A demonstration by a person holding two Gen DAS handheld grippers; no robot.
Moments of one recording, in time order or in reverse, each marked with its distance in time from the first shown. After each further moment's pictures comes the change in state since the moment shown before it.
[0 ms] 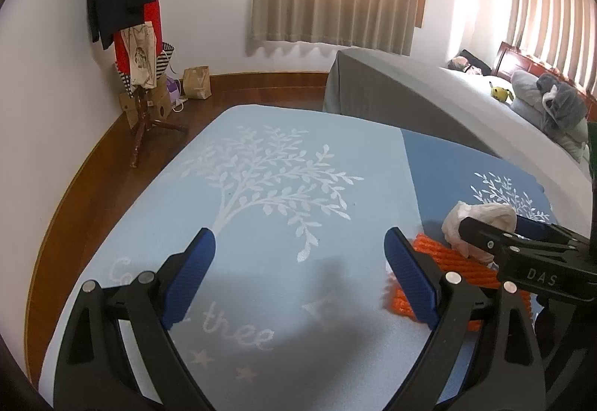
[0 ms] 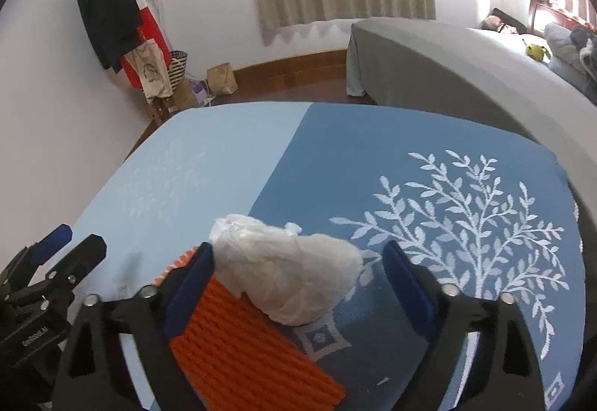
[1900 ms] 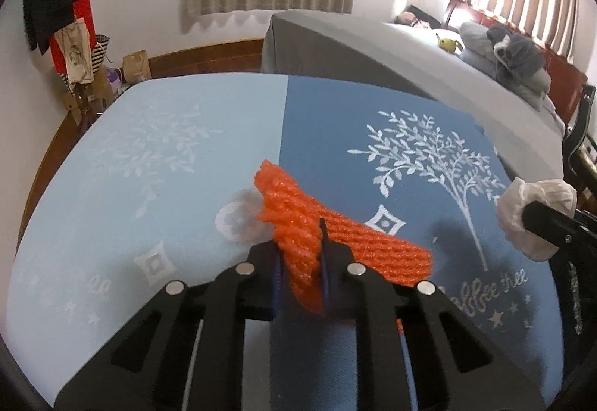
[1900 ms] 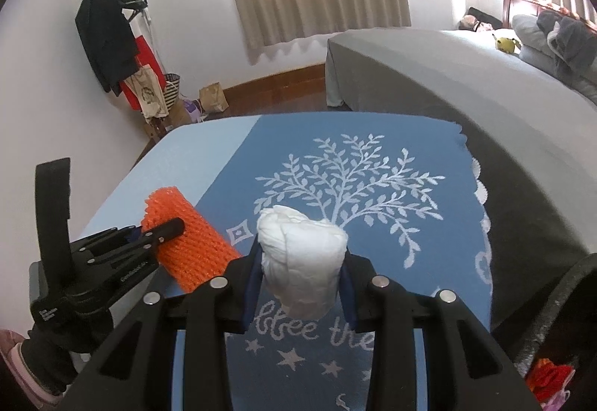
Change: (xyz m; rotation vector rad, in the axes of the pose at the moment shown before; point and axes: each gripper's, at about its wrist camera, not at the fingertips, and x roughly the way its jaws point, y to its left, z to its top) left arm -0.003 -0.099 -0.025 0.120 0.139 -0.174; right arm -0.119 -0.070 -0.048 0.062 -0.069 -0.013
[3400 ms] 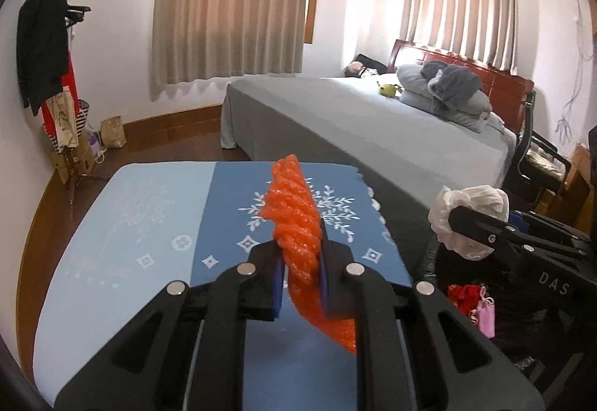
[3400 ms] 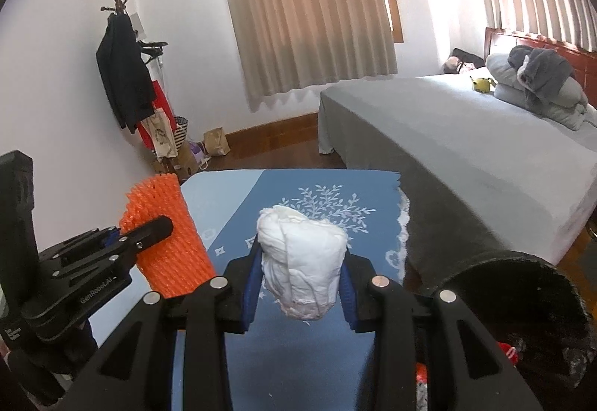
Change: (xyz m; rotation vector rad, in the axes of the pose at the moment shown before) left arm -0.177 -0.114 -0.019 0.106 -0.229 -0.114; right arm -0.178 -0.023 -0.018 -0.007 -0.183 -0.014
